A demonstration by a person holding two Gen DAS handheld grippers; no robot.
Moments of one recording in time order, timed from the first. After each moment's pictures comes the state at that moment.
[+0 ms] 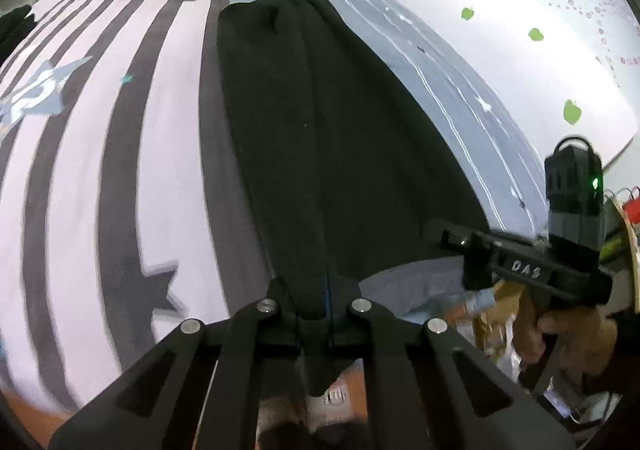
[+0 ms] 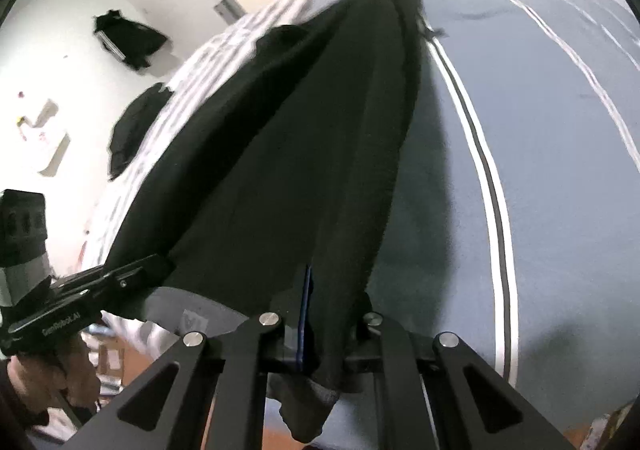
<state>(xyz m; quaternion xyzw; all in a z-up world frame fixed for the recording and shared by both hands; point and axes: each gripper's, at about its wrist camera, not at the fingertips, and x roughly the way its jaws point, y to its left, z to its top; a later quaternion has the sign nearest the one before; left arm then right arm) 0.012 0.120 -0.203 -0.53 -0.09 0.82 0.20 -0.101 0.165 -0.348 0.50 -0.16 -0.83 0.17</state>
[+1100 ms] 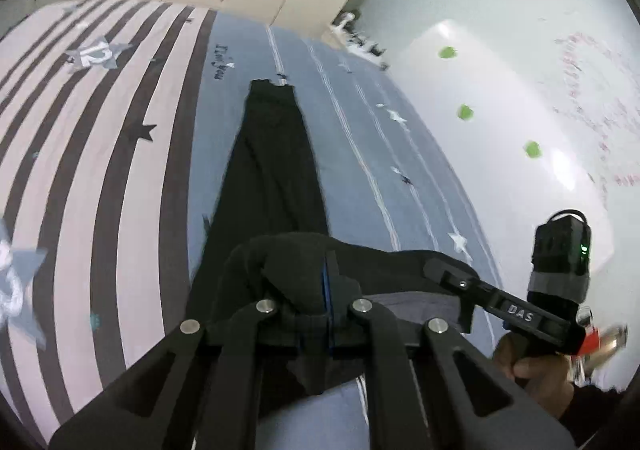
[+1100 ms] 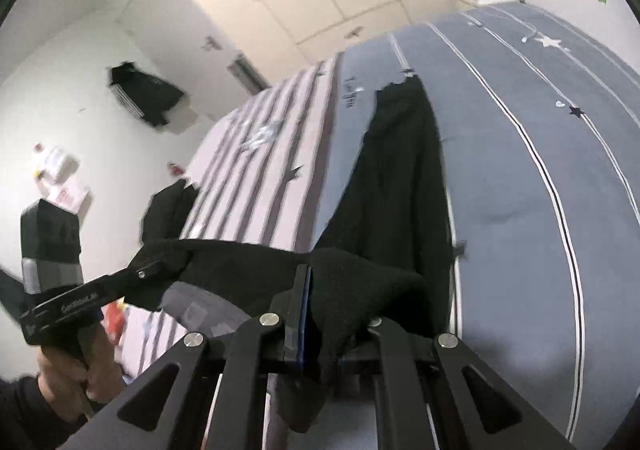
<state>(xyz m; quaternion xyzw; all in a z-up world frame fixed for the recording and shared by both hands) -0.385 0.100 -0.092 -0.46 -0.18 0.84 0.21 -0.322 0.207 -0.167 0.44 -0.21 -0.86 0.16</state>
